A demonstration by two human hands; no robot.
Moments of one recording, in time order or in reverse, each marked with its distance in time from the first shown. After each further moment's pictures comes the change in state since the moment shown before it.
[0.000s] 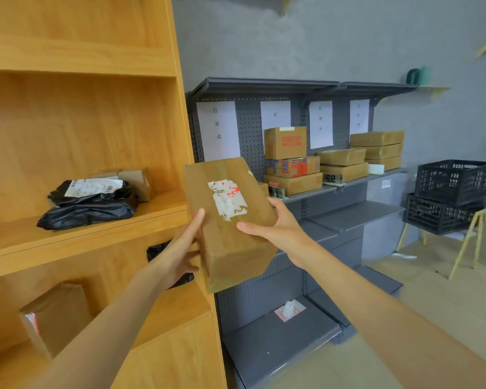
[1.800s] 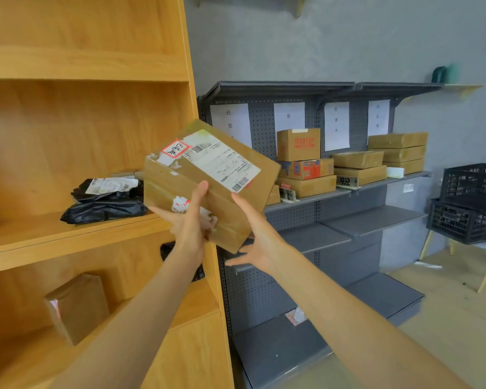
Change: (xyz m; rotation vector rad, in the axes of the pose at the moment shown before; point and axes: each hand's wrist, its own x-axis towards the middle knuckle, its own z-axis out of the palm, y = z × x) left_hand 0.005 0.031 0.043 -0.455 0.555 0.259; right_hand -0.018 -0.023 0.034 0.456 -0.200 0.325
